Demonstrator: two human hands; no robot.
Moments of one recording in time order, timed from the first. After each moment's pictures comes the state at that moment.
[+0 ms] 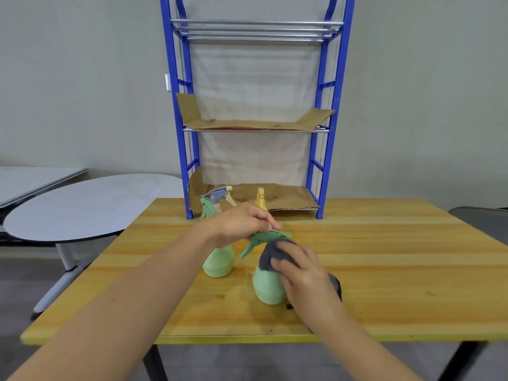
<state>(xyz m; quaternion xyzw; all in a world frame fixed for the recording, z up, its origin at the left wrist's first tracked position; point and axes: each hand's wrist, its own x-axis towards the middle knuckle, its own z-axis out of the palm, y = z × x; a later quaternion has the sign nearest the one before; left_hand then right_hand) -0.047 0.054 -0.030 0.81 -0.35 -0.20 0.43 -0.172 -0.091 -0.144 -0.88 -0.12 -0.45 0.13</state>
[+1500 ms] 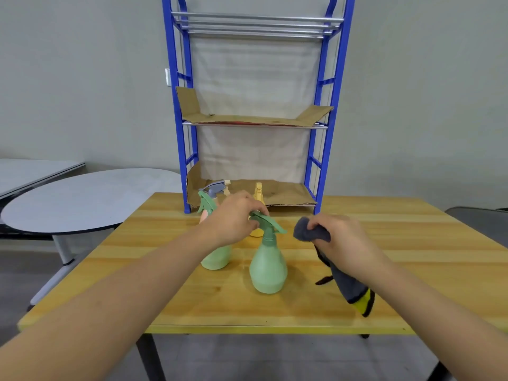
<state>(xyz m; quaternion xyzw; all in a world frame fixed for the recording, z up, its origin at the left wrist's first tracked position) -0.056 0.059 -0.041 0.89 -0.38 0.08 0.23 -0.183 -0.161 -0.068 -0.95 -0.03 -0.28 0.13</state>
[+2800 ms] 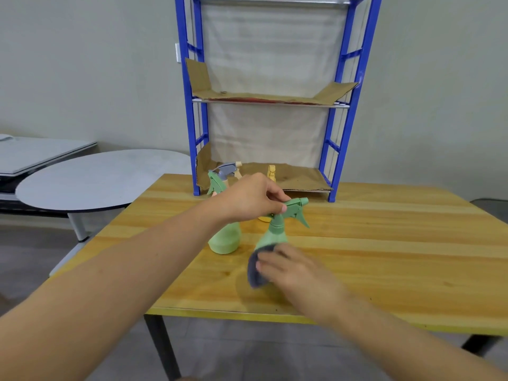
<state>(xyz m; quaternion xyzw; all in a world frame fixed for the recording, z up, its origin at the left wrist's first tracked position) -0.048 0.052 -0.034 0.86 -0.38 -0.05 0.35 -0.172 -0.083 -0.142 -0.93 -0.29 -0.22 -0.09</state>
